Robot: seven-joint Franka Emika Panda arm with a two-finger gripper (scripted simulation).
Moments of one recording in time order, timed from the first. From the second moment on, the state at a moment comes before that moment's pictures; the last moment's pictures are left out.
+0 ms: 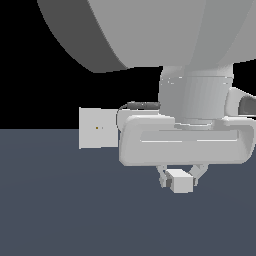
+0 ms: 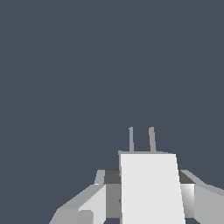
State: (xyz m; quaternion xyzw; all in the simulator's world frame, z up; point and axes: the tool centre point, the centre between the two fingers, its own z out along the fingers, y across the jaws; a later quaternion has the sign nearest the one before) arm -0.083 -0.085 0.012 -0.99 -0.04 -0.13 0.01
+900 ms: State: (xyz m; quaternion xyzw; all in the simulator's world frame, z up) arm -0.060 -0.026 0.052 -0.99 -0.10 -0.13 0.01
